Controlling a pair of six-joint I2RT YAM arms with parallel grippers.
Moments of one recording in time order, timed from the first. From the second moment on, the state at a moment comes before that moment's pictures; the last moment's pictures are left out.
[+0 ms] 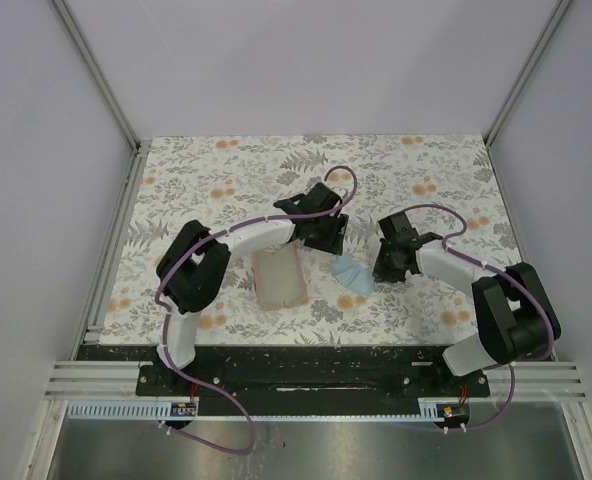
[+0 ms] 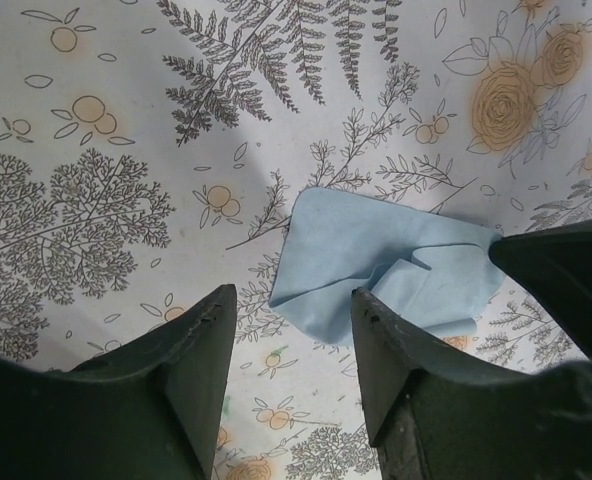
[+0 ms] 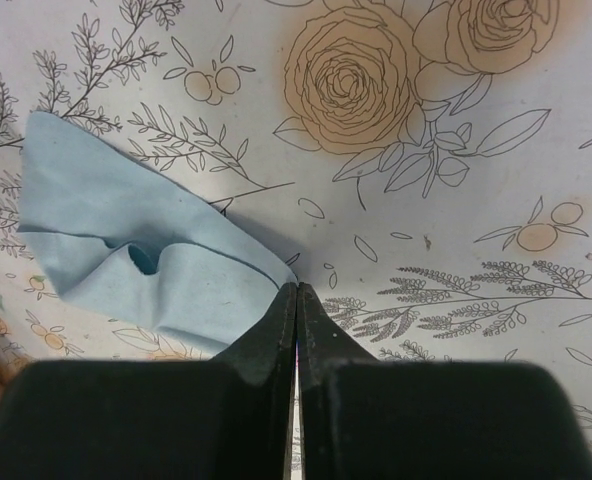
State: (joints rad) left arm -0.78 2.00 1.50 -0.45 0.10 -0.43; right arm 0.39 1.51 0.78 -0.43 0.03 0.69
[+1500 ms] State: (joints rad) left arm -0.82 2.25 1.73 -0.50 0.14 -0.46; right arm 0.39 1.46 0.78 -0.44 0.01 0.69
